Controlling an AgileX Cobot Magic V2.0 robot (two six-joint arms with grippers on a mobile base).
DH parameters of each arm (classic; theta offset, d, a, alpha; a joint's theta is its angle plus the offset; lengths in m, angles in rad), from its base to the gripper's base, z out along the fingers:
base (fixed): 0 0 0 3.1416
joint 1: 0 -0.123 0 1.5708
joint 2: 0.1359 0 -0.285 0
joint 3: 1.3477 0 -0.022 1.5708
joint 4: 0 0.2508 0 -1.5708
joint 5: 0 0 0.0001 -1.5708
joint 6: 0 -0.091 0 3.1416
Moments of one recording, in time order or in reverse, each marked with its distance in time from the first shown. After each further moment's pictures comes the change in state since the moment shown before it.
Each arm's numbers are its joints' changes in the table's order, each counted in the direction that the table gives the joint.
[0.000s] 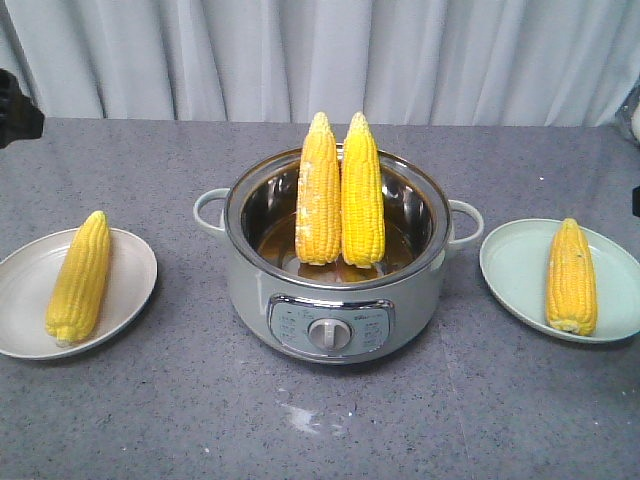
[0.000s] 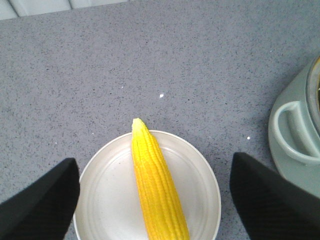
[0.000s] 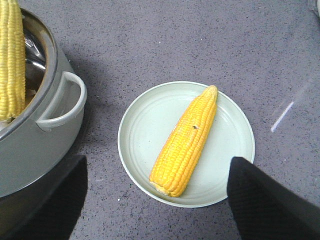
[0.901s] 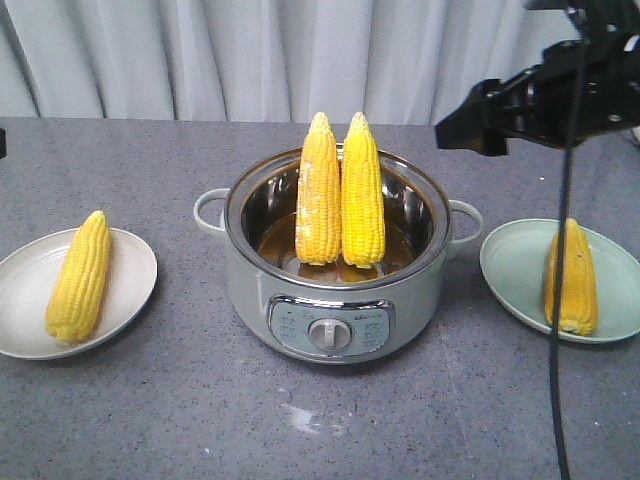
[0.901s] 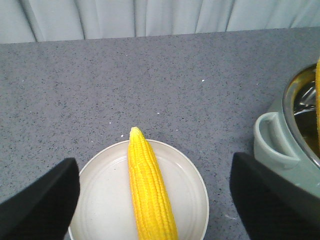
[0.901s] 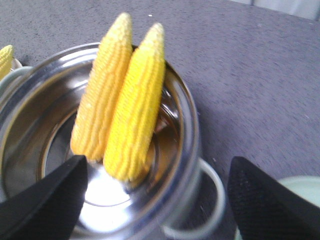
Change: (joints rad) left arm 0.000 -0.252 0.268 0.000 -0.193 0.064; right arm -0.293 0.461 -0.364 0.207 -0.021 0.105
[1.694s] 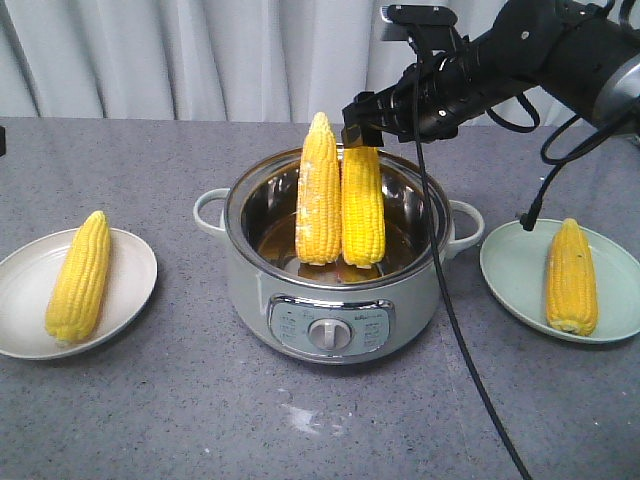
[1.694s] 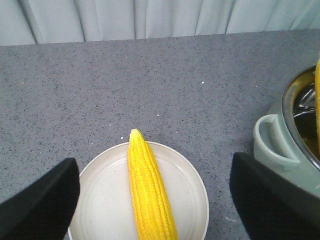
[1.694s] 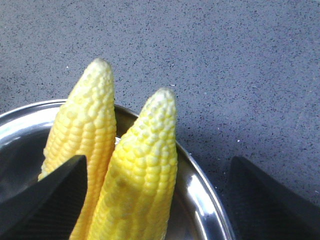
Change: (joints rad) left arm 0.000 0.000 0.000 0.000 -0.007 0.000; right arm -0.127 0.480 -0.404 -0.111 -0.033 -0.178
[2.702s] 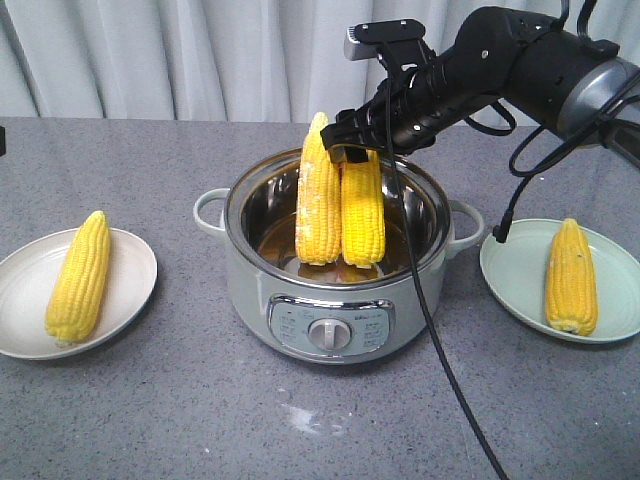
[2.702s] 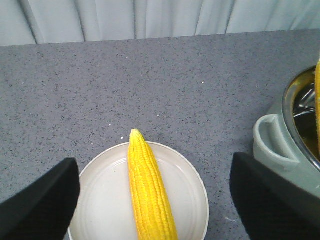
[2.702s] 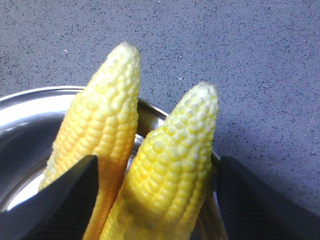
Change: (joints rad) left arm 0.000 0.000 0.000 0.000 0.000 0.000; right arm -0.069 0.020 0.000 -0.104 -0.016 -0.028
